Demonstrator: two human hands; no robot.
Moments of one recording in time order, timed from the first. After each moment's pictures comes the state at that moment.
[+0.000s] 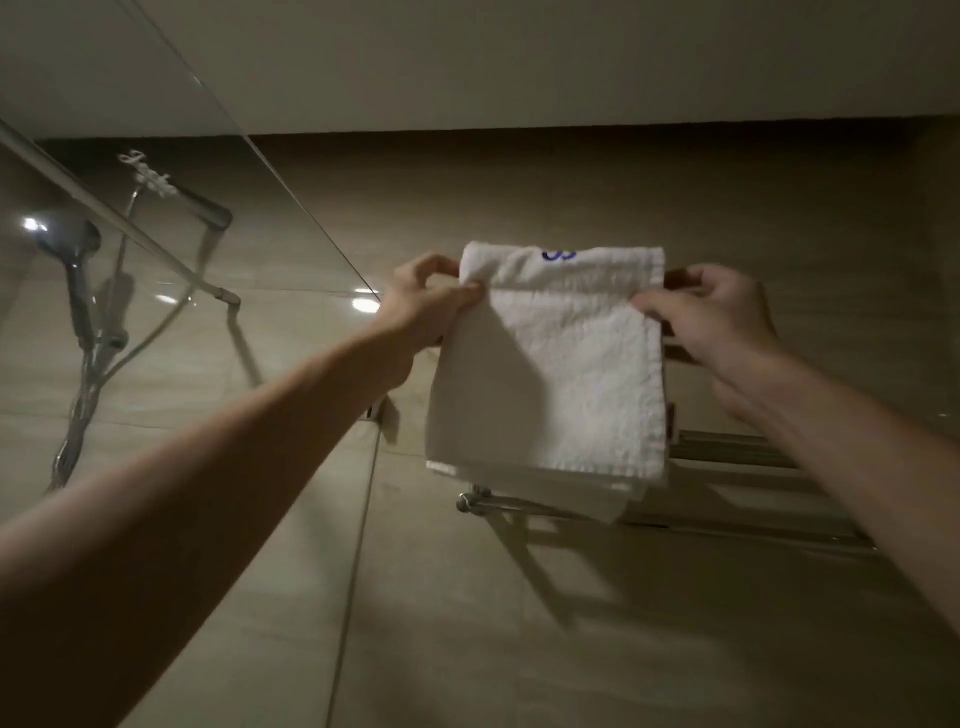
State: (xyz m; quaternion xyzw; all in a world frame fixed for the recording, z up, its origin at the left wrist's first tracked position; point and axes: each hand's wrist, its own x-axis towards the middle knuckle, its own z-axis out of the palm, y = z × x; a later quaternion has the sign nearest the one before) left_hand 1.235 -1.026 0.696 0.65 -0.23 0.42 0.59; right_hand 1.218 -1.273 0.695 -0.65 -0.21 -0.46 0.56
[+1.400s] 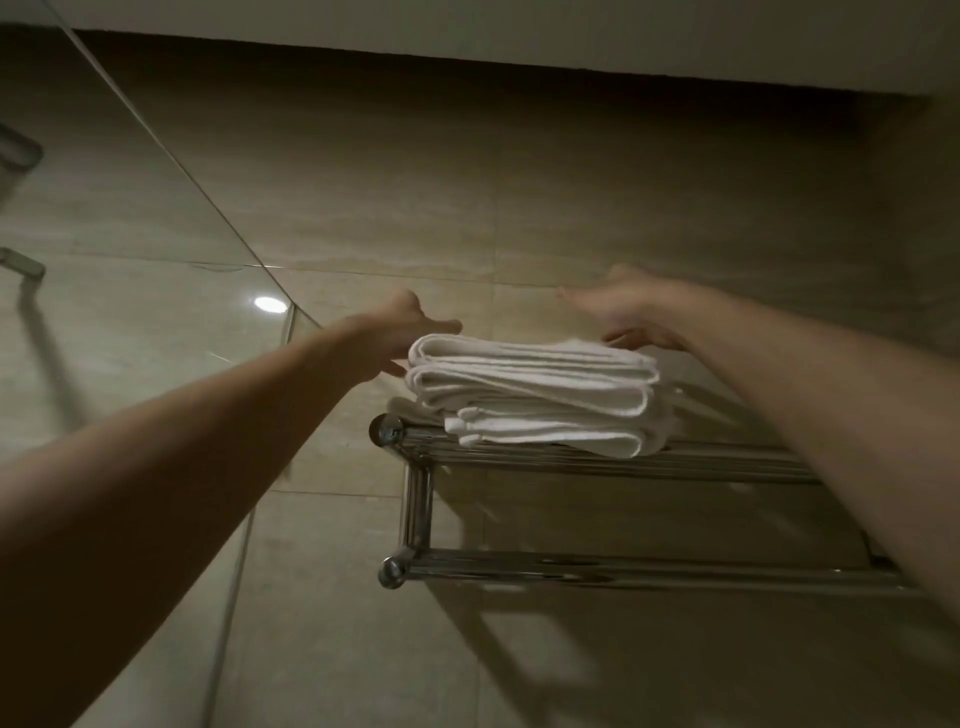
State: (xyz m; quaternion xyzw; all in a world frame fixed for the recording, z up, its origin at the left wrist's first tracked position) left_hand 1.414 -1.041 0.738 0.84 -0.21 0.33 0.38; right_hand 1.369 -1.267 0.771 -0.87 -0.03 -0.39 0.29
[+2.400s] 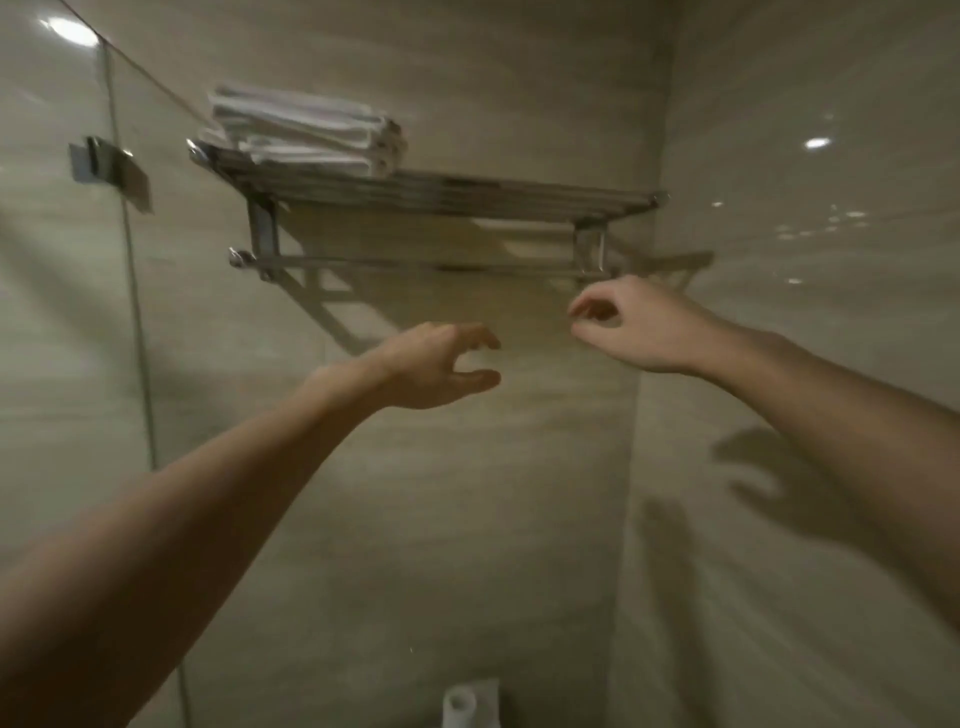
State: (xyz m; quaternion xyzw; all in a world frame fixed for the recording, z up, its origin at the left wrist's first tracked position) left_hand 1.209 -1.229 0.465 0.88 -0.41 0.19 0.11; right_hand 1.103 -1.455 0.499 -0.95 -0.03 -0.30 0.07
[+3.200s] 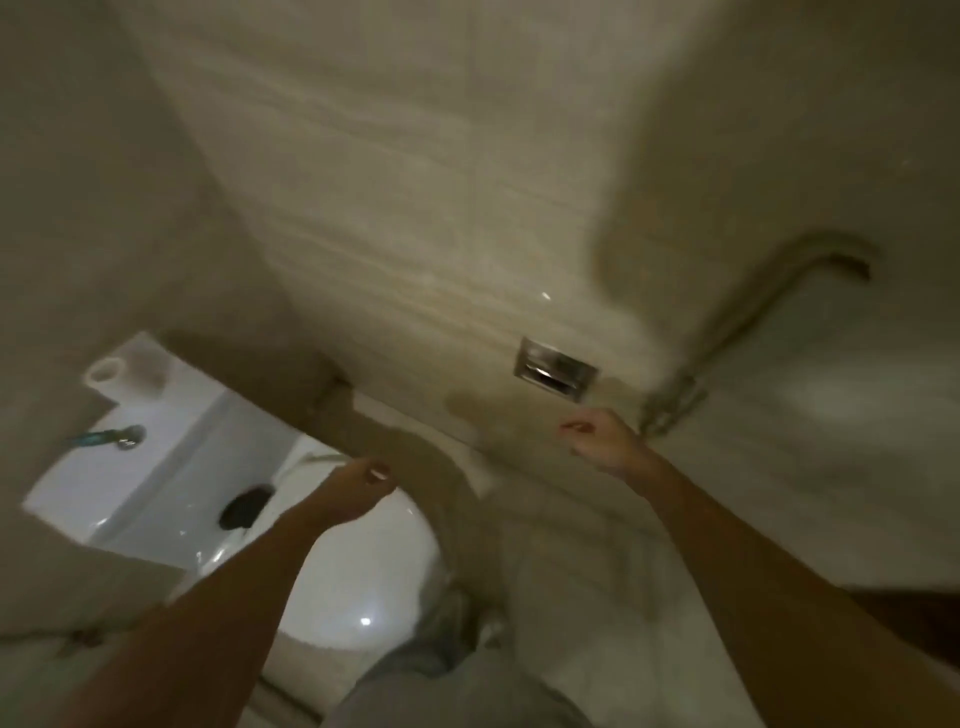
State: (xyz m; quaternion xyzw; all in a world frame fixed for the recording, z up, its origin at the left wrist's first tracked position) left_hand 0.979 -1.331 -0.120 0.79 -0.43 -0.43 0.07; right_hand 0.670 -1.500 -0.089 -0.67 0.58 -0.02 0.47
